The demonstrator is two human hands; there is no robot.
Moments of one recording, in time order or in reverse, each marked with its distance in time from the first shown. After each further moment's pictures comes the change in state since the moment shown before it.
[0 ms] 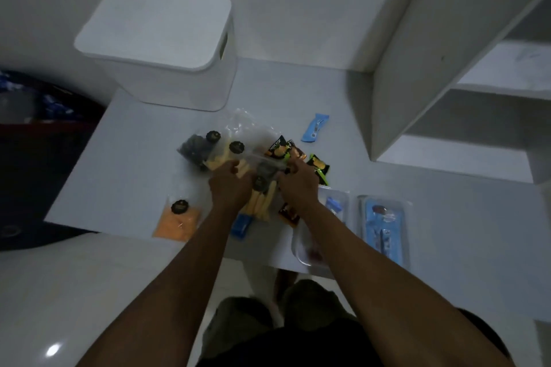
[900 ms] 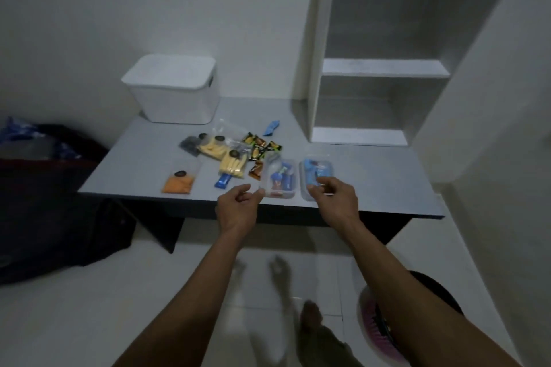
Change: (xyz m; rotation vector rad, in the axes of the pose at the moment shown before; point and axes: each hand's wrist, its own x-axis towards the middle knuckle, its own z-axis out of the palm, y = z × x) left_hand -0.332 -0.048 -0.028 -0.371 -0.014 0.121; right_hand -0.318 0.097 -0.191 0.237 0.216 -0.075
